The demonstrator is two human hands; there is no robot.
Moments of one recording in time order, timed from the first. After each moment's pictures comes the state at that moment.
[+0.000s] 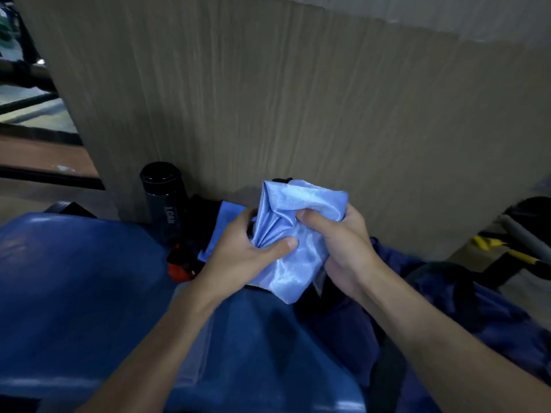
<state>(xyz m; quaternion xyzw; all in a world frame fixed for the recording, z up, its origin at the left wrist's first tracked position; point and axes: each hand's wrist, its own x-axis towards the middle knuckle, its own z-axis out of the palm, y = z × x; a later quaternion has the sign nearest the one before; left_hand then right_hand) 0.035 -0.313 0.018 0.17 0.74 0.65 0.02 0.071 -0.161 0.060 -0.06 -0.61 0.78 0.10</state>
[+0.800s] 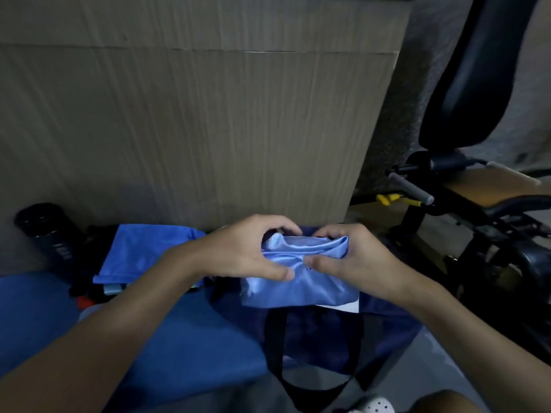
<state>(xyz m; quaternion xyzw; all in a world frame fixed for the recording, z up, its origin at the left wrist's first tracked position) 0.119 -0.163 0.100 0.51 0.78 0.32 0.18 0.249 0.020 0.083 -0.02 -0.87 0.47 0.12</state>
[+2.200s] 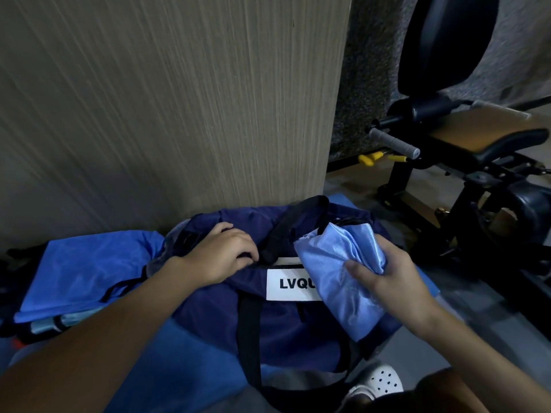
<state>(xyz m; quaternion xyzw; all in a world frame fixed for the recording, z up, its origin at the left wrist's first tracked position) 0.020 -0.090 -0.043 0.59 0.80 0.06 0.01 0.280 0.102 -0.038 -0.19 -0.78 0.53 0.27</state>
